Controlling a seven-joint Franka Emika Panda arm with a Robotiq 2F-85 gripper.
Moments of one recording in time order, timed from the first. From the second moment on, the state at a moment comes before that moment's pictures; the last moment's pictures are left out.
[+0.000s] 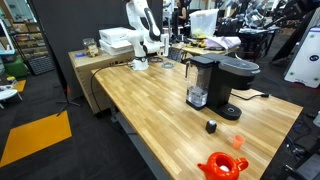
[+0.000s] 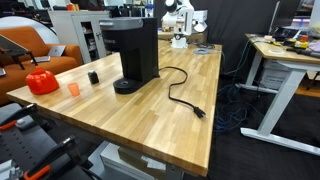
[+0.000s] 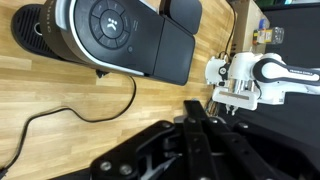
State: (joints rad) arm -0.13 -0.45 -0.15 -2.47 0.88 2.47 0.22
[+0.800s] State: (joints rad) arm -0.13 -0.60 -0.11 -2.71 0.87 2.46 0.22
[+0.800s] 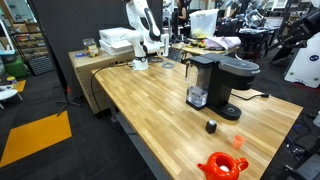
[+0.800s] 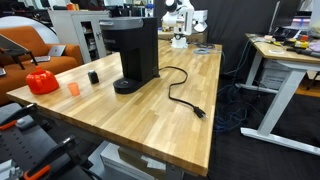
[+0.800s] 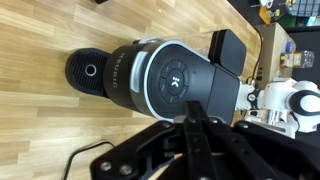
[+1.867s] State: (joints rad) arm -0.13 -0.56 -0.09 -2.77 0.84 2.48 0.22
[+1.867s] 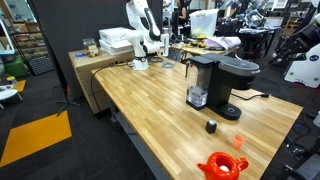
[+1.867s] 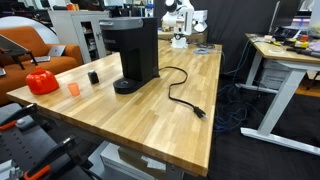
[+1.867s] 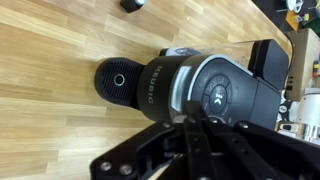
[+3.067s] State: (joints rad) arm -0.10 -0.49 -0.09 -2.77 0.83 2.48 0.22
